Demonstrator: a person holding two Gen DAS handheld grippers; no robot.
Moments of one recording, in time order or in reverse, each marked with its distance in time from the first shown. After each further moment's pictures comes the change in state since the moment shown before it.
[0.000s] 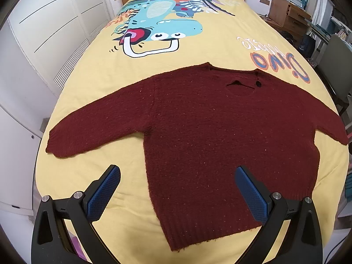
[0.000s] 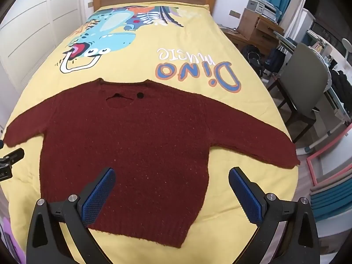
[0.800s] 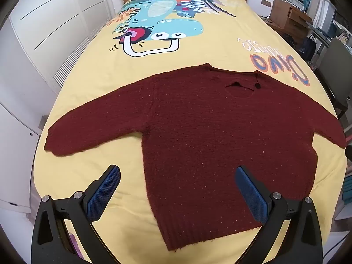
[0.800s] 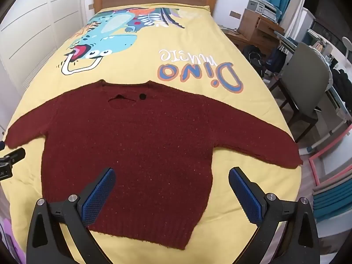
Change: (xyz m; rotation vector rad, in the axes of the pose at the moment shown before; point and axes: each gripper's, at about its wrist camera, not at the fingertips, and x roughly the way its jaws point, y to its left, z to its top) left arm -0.001 0.001 0.001 -0.022 -0.003 -0.029; right arm 0.002 0.001 -0.003 0.004 -0.015 0.012
